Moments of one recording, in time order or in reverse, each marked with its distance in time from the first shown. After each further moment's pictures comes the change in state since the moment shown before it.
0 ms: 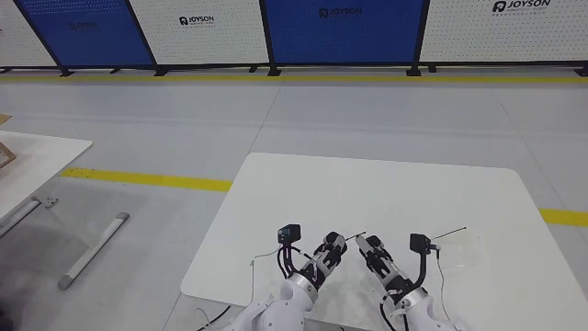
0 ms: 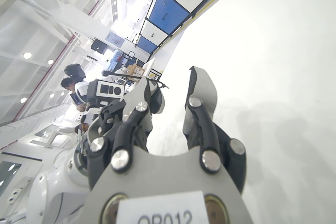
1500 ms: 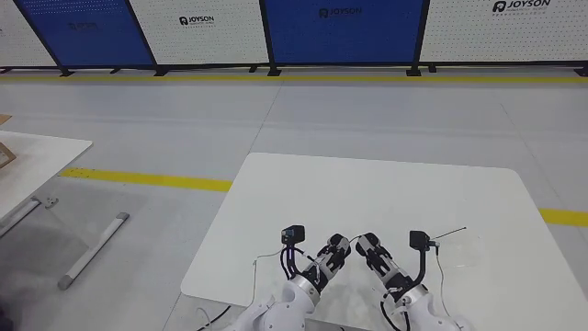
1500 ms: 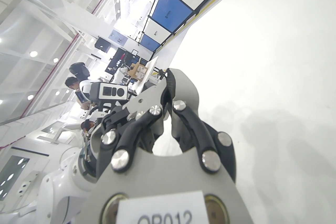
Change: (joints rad) left arm -0.004 0.008 0.016 -0.002 0.018 -0.021 -0.014; right arm 0.012 -0.001 0.002 -0.008 0.012 -0.008 0.036
